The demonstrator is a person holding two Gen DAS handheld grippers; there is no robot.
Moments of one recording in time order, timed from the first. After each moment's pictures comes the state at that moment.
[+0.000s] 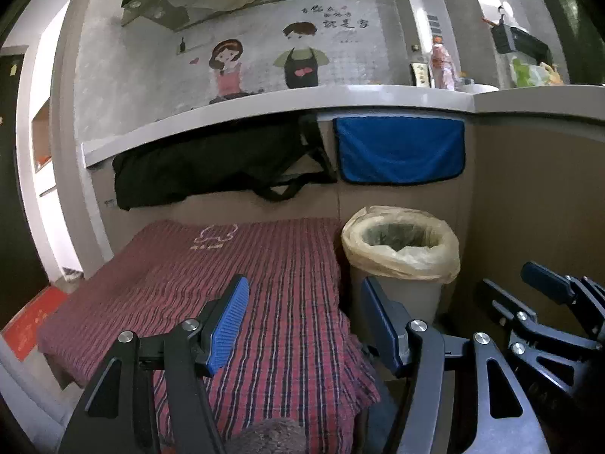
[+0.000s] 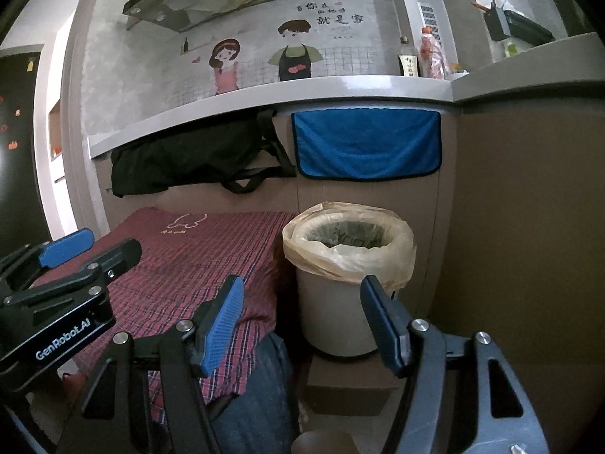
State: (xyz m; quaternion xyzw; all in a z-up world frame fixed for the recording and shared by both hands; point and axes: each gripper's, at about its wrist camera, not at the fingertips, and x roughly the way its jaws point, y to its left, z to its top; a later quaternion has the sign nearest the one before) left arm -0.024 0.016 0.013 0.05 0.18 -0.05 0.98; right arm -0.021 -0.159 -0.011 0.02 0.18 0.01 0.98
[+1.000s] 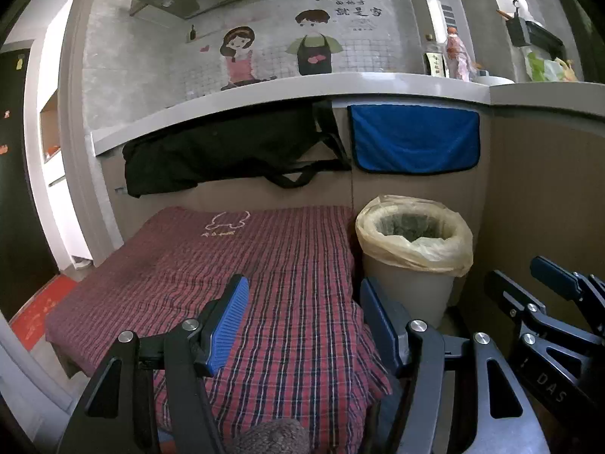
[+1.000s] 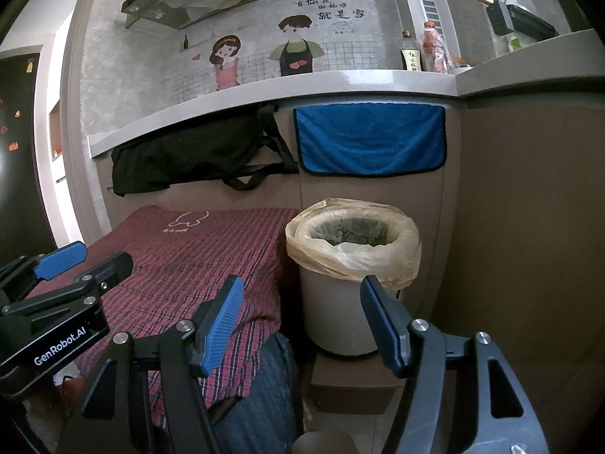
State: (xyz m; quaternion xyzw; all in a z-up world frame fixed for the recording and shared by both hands) left arm -0.014 0.024 0.010 0.05 0.20 -0.03 0.98; right arm -0.010 -0.162 -0.013 0.03 0.19 0.01 0.98
